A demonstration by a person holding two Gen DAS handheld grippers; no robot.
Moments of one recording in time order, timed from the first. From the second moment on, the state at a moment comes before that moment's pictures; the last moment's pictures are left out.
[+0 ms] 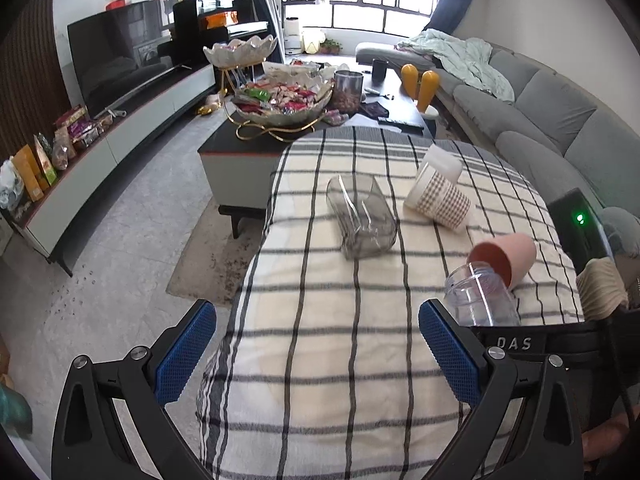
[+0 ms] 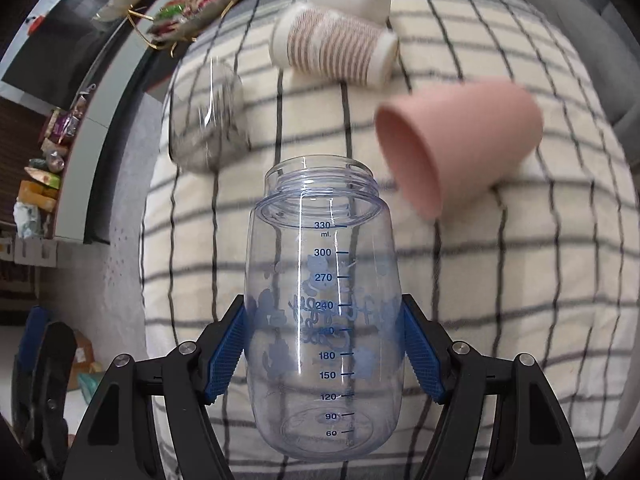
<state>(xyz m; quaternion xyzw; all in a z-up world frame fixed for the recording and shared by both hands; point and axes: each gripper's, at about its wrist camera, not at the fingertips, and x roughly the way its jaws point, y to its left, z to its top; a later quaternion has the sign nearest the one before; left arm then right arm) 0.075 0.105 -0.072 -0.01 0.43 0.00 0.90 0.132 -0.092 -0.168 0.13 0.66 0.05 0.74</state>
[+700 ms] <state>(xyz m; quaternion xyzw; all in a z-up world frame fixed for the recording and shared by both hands) 0.067 0.113 -0.088 -0.01 0.44 0.01 0.90 0.118 -0.085 -0.187 0.14 0.64 0.06 0.76</state>
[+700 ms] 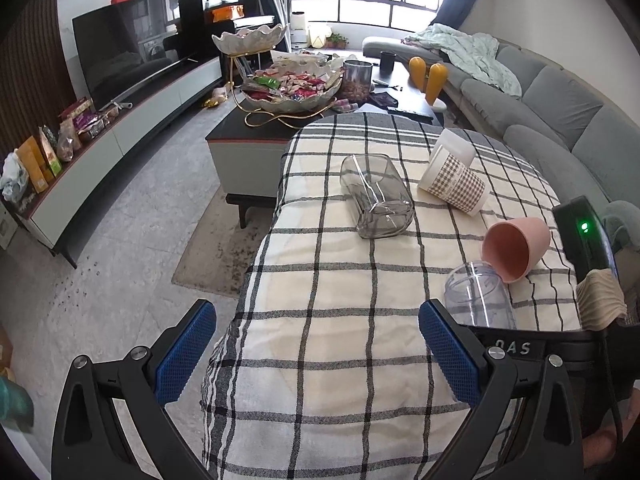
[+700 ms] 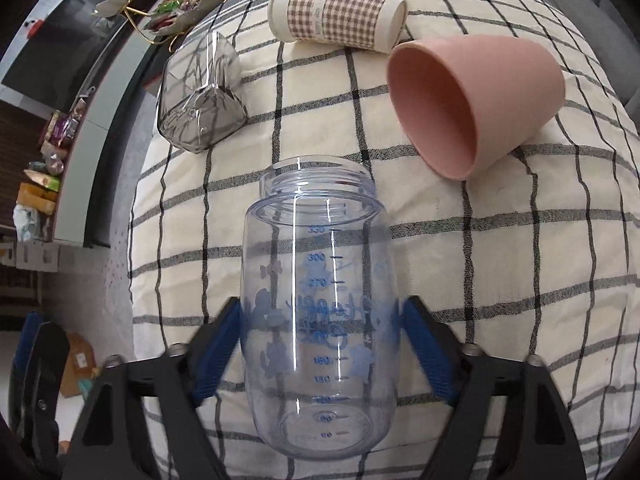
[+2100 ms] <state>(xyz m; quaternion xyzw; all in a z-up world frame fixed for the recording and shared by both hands) 0.029 -0.028 -0.162 -0.02 0.35 -0.04 0.93 0.015 -0.253 -0.093 0.08 0.33 -0.10 0.94</state>
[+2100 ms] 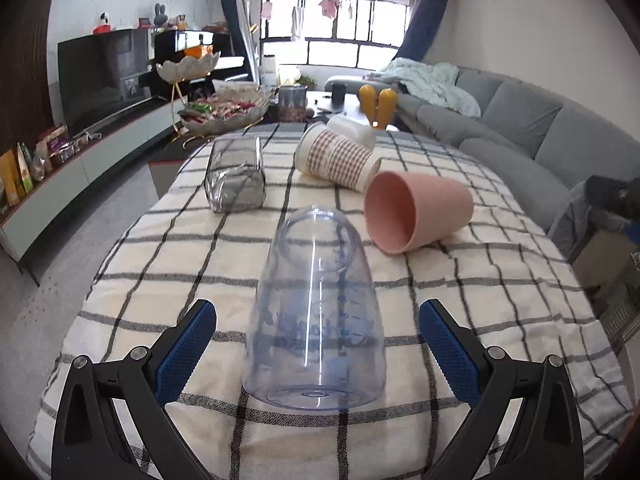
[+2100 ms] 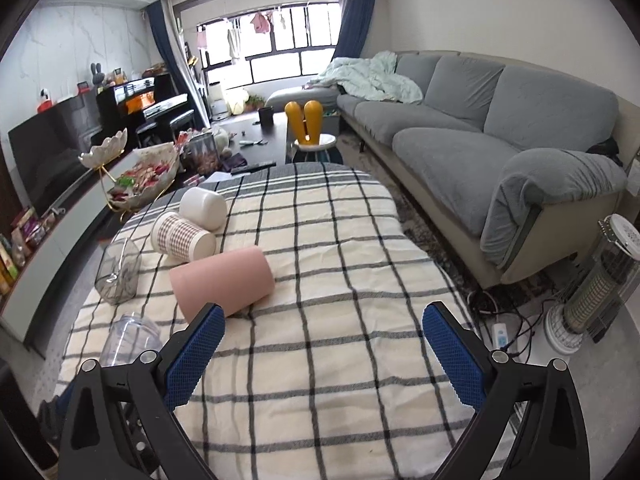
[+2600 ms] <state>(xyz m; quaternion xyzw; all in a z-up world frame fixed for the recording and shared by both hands) 0.041 -0.031 -0.183 -0.03 0.38 -0.02 0.93 0.021 -0.259 -0.105 0.09 0.35 -0.11 0.93</state>
